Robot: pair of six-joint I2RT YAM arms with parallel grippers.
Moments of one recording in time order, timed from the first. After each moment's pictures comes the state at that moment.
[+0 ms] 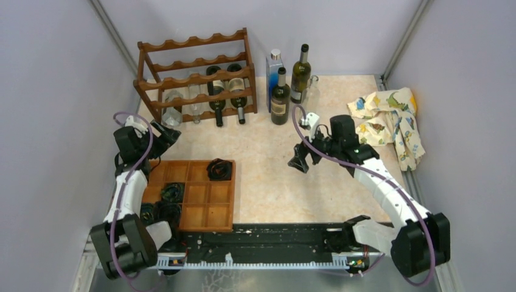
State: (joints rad) left arm 0.31 1.03 0.58 -0.01 0.39 -0.54; right arm 0.34 1.12 0.85 -0.40 -0.64 -0.26
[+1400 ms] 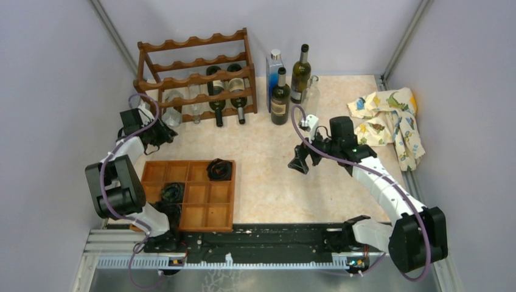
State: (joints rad) left arm 0.31 1.57 0.93 -0.11 0.37 -0.31; right arm 0.30 1.12 0.79 -0.37 -0.69 -0.28
